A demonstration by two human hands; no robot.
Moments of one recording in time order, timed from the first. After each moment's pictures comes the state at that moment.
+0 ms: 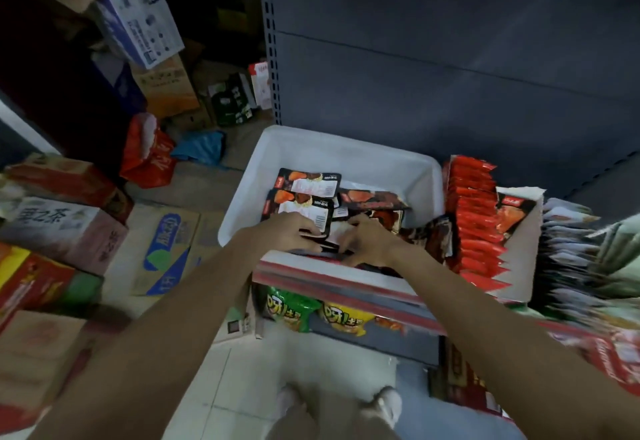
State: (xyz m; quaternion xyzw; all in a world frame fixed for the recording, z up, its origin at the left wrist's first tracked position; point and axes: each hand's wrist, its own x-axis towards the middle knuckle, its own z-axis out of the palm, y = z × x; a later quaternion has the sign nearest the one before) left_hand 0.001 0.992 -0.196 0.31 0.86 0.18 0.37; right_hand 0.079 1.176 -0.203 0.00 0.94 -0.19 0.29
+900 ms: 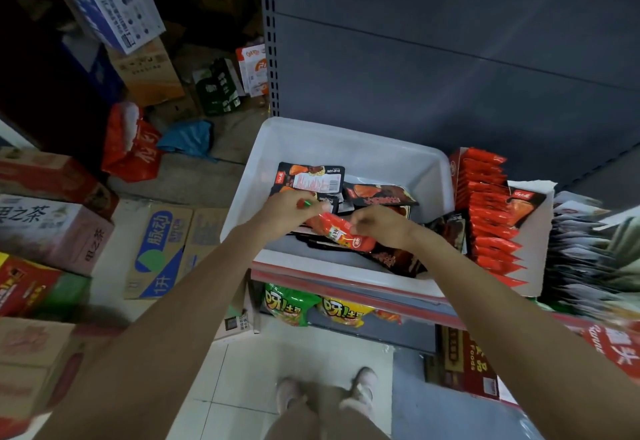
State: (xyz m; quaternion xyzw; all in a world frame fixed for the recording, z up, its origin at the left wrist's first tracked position) left_hand -0.018 0.988 -0.202 0.24 0.86 0.36 0.28; right_hand 0.064 1.175 -0.186 0.08 0.88 -0.39 0.26
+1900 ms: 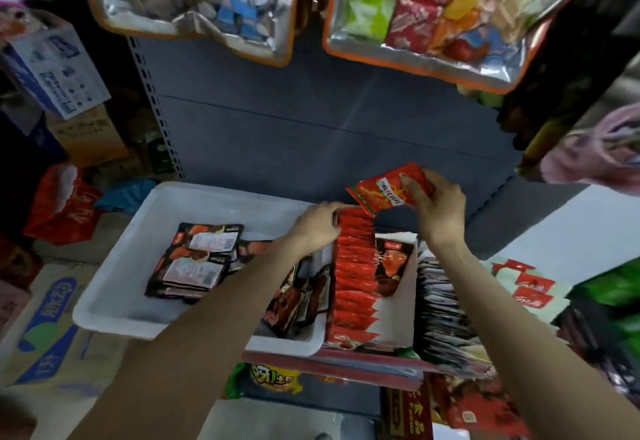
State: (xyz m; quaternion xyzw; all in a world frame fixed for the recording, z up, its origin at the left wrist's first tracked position) left_hand 0.020 1.239 -0.145 0.32 0.86 0.33 0.21; right_hand 0.127 1.391 -0.075 0.23 0.84 -0.39 -0.30
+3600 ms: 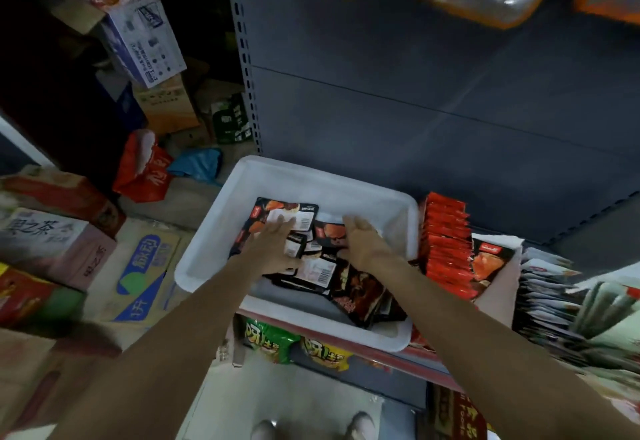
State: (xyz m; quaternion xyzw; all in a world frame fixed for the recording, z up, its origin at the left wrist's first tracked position) left_hand -0.064 1.033 -0.333 0.22 0.95 0.10 0.19; right_hand 0.036 1.226 -0.195 0.11 0.95 -0.15 0.25
